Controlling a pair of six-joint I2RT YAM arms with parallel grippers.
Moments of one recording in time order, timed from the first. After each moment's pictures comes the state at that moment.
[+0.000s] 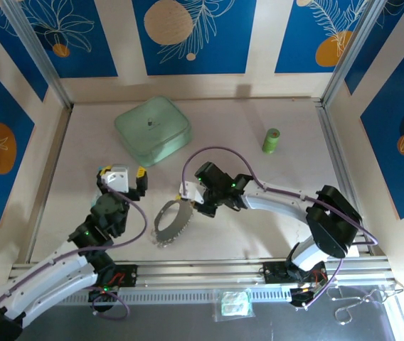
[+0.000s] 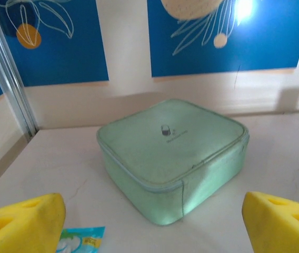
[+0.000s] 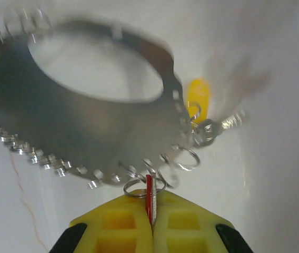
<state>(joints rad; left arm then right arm) -0.76 0.60 0.38 0.10 -0.76 -0.03 0.91 1.54 0.97 -0.47 -0.12 -0.47</state>
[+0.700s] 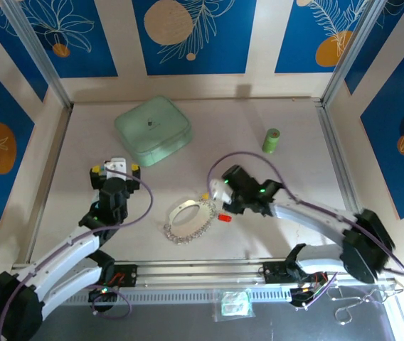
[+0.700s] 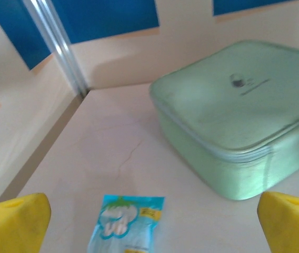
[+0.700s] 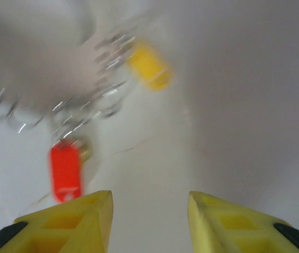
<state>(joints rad) -0.48 0.83 0.37 0.16 -0.71 0.01 0.77 1.21 0.79 -0.53 0.10 -0.50</state>
